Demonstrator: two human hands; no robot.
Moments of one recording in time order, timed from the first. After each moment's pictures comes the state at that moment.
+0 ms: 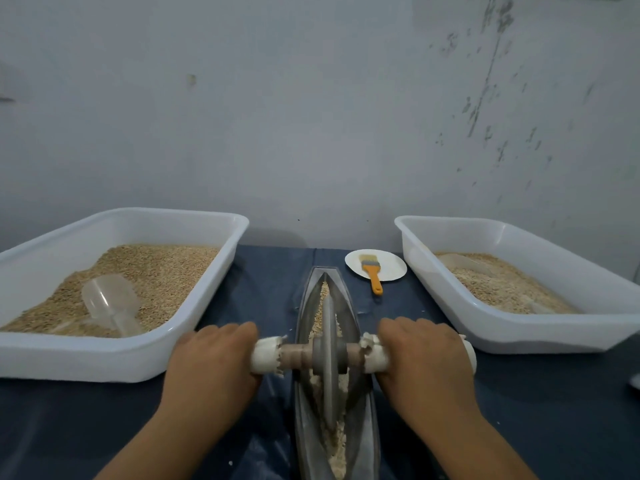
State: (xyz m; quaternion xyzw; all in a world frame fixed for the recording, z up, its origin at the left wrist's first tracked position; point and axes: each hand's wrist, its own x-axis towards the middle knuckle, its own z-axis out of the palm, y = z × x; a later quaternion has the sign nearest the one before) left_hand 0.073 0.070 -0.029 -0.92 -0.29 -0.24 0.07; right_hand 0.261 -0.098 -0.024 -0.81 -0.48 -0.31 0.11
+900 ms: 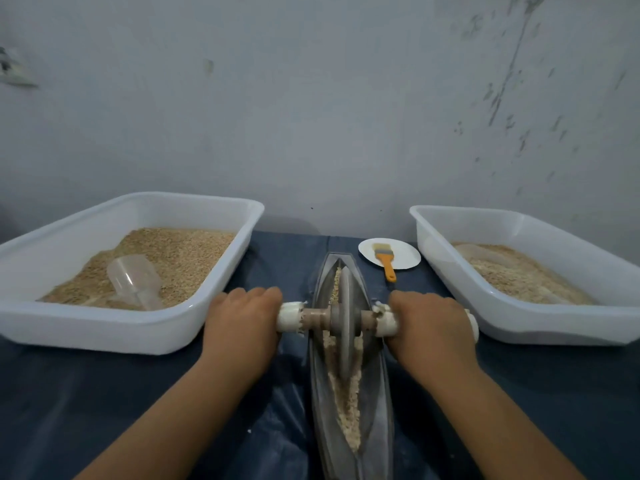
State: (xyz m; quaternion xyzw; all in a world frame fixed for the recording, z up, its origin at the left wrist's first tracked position) left_hand 0.093 0.080 -0.024 -0.91 -0.33 -0.23 0.09; right_hand 0.280 -0.080 -0.017 -0.85 -0.45 -0.26 0.04
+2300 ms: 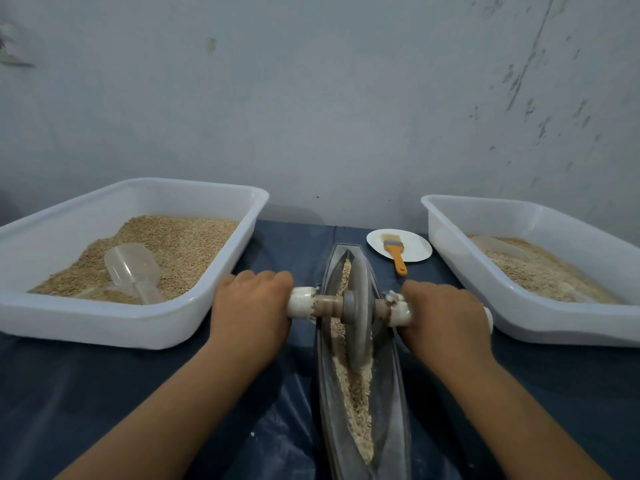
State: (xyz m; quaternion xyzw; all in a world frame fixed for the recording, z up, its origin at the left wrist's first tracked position) left_hand 0.109 0.095 -0.029 -0.90 -0.31 -0.28 0.14; right_hand 0.298 -0.066 -0.023 -0.86 -0.44 -0.26 0.02
